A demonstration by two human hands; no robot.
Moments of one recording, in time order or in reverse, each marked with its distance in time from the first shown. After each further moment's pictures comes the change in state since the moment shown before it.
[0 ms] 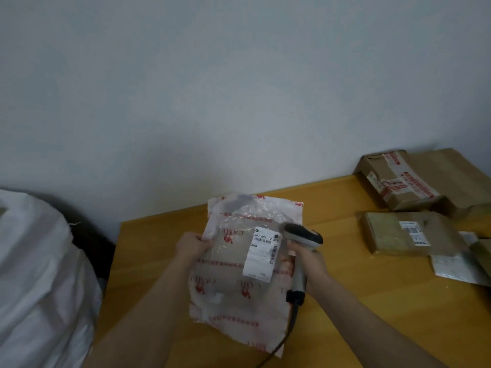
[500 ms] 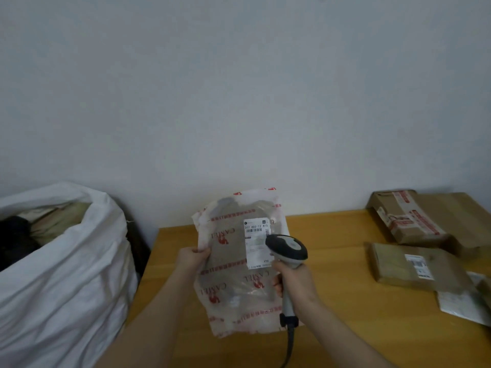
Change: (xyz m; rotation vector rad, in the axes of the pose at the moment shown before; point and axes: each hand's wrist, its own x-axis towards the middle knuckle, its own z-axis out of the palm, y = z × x) left_hand -0.104 -0.022 -0.037 -0.496 0.223 -0.070; right_hand -0.104 -0.004 0.003 -0.272 -0.240 -0.248
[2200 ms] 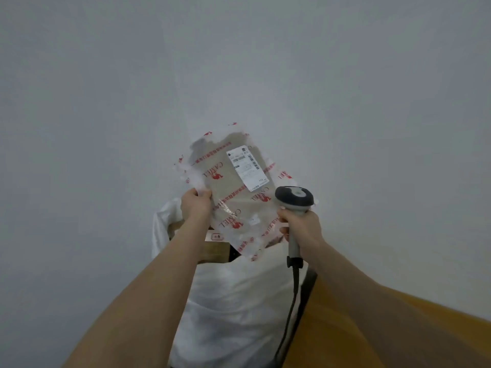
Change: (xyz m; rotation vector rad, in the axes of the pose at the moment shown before) left_hand -0.046 0.027 -0.444 -0.441 0.908 0.243; right_hand -0.096 -0.141 0.400 -0.022 -0.512 -0.372
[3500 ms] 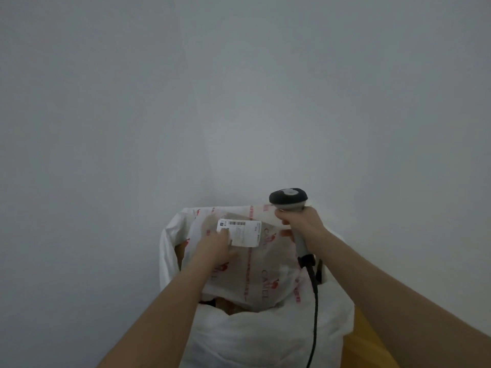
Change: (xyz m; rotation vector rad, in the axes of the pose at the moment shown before) left_hand 0.138 -0.110 0.001 1.264 -0.632 0.400; right_hand 0.107 -0.005 0.120 -0.264 -0.126 0.060
